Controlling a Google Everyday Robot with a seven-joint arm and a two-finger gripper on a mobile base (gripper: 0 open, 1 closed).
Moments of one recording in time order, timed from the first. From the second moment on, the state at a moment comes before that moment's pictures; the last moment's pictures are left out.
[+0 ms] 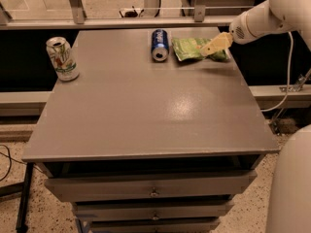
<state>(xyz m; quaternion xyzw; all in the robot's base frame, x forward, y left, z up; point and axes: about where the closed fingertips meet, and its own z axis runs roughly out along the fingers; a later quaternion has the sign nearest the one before) 0.786 -0.227 0.879 -0.34 0.84 0.07 0.41</state>
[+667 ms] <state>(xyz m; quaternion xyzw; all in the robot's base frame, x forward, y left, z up) 0.690 -0.247 0.901 -0.38 0.82 0.11 0.42</state>
